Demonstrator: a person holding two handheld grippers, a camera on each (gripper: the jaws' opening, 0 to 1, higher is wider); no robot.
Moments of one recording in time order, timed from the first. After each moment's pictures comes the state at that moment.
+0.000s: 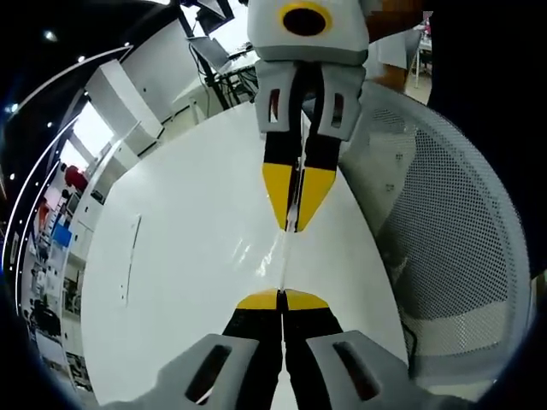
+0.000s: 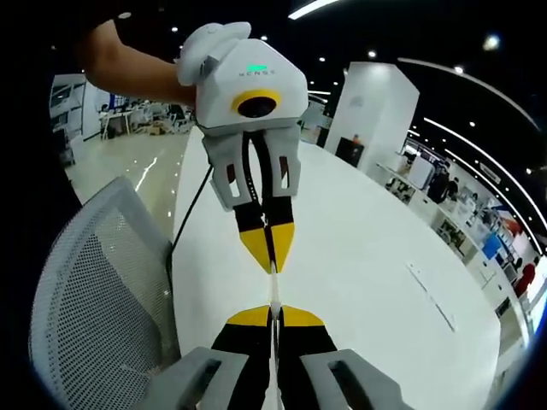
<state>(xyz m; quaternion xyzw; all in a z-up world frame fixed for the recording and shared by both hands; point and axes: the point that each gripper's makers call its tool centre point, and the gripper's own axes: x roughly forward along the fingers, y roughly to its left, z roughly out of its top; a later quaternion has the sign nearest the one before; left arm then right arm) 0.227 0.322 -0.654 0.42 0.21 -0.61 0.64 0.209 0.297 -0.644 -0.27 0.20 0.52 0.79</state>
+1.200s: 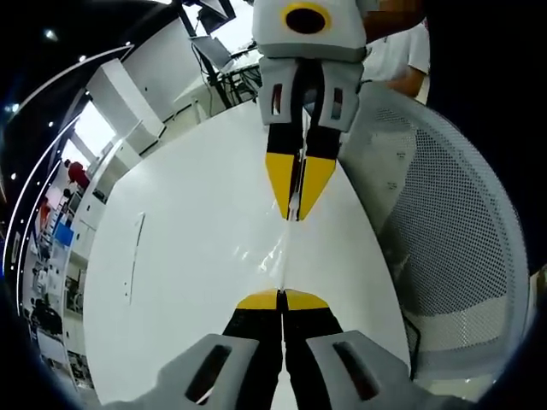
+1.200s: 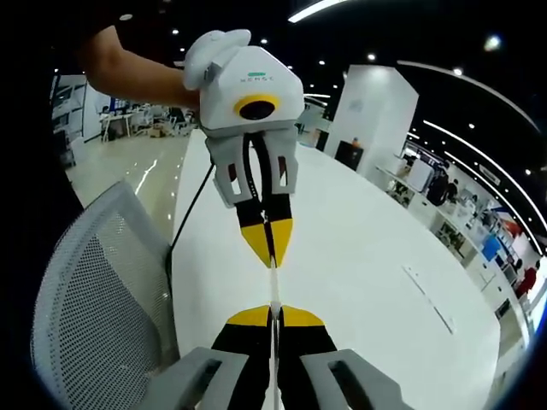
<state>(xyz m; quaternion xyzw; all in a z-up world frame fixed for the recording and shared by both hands) 0.231 0.329 -0.649 0.42 0.21 -0.60 0.64 0.210 0.295 -0.637 -0.27 0.19 0.52 0.79</state>
